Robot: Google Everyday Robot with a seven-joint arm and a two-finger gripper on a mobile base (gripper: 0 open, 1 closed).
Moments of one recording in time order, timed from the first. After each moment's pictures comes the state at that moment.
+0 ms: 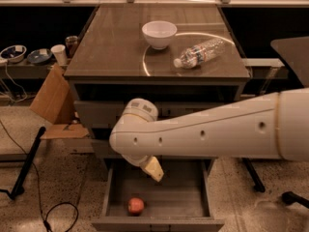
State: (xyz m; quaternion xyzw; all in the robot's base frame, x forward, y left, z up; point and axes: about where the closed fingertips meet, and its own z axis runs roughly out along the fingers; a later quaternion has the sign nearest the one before) arm 0.487 0.051 0.611 -0.94 0.32 -0.10 0.07
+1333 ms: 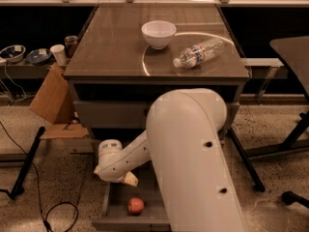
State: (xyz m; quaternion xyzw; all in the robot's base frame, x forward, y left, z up) arm 0.544 0.161 0.382 -0.98 0.15 -0.11 0.07
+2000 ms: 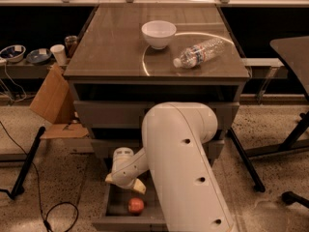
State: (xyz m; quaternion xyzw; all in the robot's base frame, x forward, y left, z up) arm 0.548 0.130 0.285 -0.98 0.15 -0.06 0.06
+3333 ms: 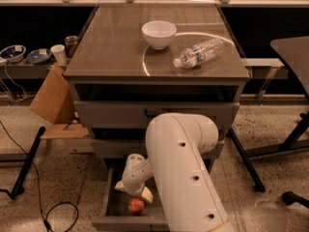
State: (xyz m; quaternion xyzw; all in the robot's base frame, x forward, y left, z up) arm 0.536 0.096 0.218 -0.98 0.18 -0.01 0.05
